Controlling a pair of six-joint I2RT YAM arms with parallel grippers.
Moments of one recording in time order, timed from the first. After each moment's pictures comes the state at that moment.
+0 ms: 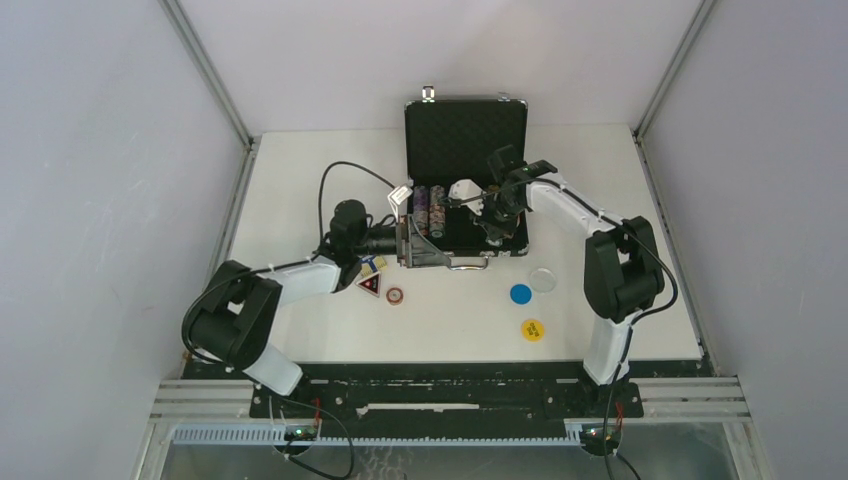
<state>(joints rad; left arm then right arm) -0.49 1.55 0.70 0.72 1.01 -0.87 0.41 1.87 1.50 -0.91 -0.31 -0.85</state>
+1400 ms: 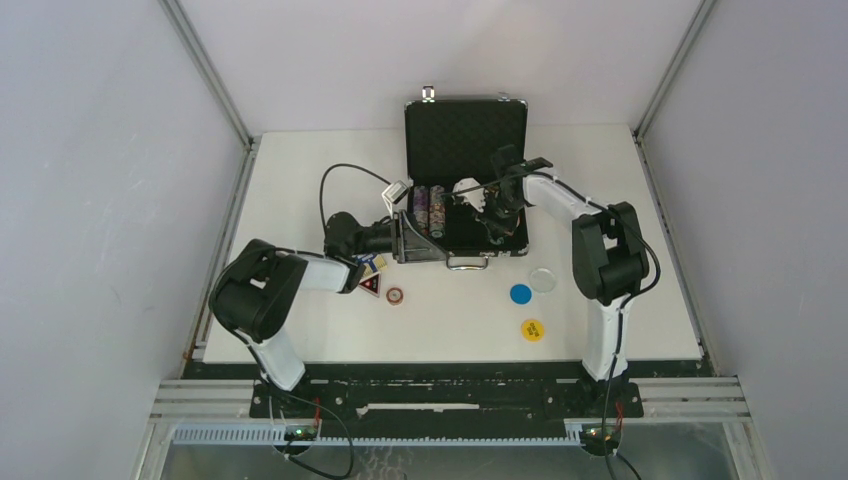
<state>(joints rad) -0.46 1.74 0.67 1.35 1.10 -1.29 0.35 2.01 1.57 -0.88 -0.33 -0.87</state>
